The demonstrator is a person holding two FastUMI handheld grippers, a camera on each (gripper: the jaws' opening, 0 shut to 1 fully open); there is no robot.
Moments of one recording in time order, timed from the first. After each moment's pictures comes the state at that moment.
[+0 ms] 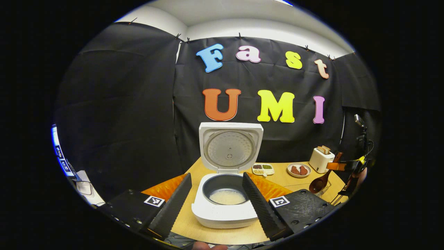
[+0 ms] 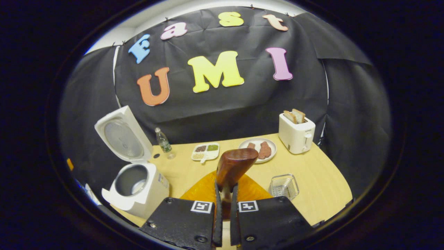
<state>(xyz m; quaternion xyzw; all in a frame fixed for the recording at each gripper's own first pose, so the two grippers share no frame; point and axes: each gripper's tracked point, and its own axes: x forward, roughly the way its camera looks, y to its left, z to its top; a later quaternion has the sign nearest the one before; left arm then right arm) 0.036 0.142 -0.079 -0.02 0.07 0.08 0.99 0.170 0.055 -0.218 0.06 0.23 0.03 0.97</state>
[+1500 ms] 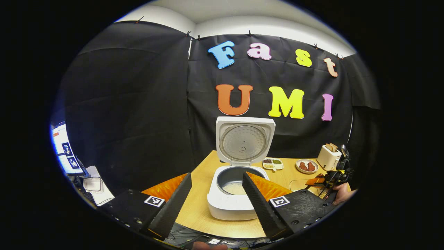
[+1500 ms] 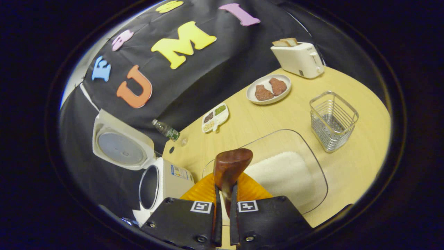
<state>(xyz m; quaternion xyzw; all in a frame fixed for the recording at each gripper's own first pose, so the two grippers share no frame) 0.005 0.157 -0.087 -0.02 0.09 0.12 0.99 0.175 0.125 -0.320 0.33 0.35 0.06 0.87</state>
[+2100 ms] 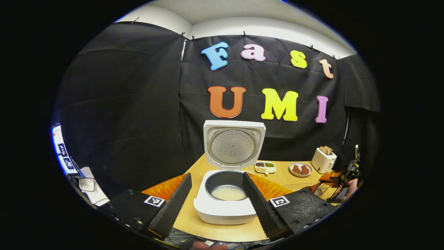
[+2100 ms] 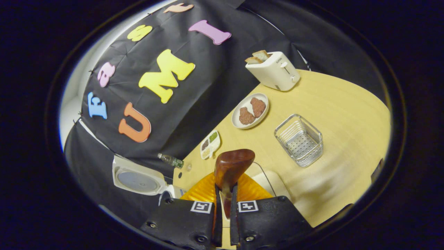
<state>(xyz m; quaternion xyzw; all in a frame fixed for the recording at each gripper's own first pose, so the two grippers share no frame) 0.025 0.131 -0.079 -0.02 0.09 0.09 0.99 0.171 0.029 -0.264 0.42 0.27 0.03 0.86</state>
